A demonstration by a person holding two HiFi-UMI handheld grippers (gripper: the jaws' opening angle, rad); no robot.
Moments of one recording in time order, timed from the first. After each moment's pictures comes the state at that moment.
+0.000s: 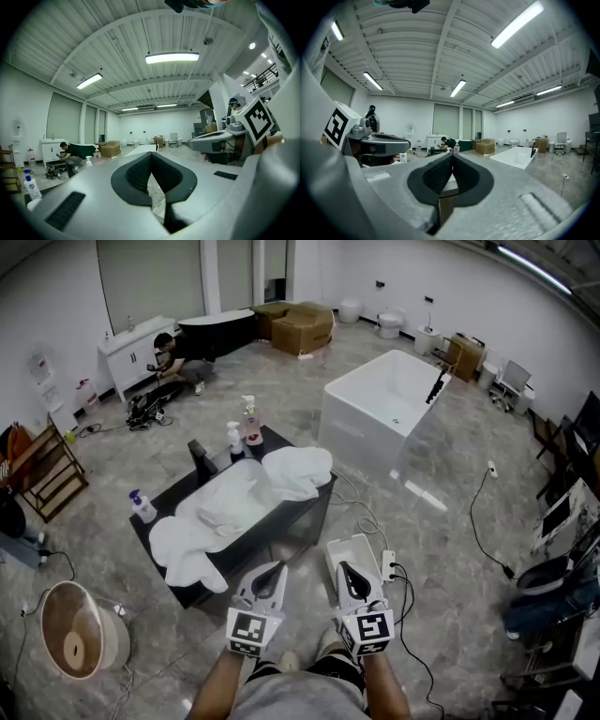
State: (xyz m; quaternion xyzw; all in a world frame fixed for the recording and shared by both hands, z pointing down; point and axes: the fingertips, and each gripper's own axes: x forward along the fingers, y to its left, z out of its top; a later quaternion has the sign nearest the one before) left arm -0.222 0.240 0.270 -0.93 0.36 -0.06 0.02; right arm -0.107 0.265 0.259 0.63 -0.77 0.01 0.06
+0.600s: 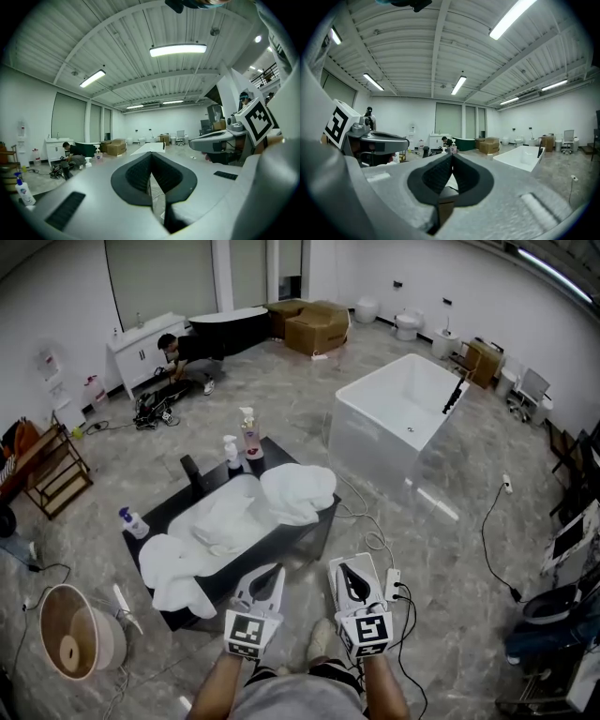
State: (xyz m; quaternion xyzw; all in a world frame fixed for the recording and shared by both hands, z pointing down) left arm -0.165 0.128 0.281 -0.91 0.40 -0.08 0.01; right arm -0.043 0.147 0.274 0.61 -0.79 0.02 0.06
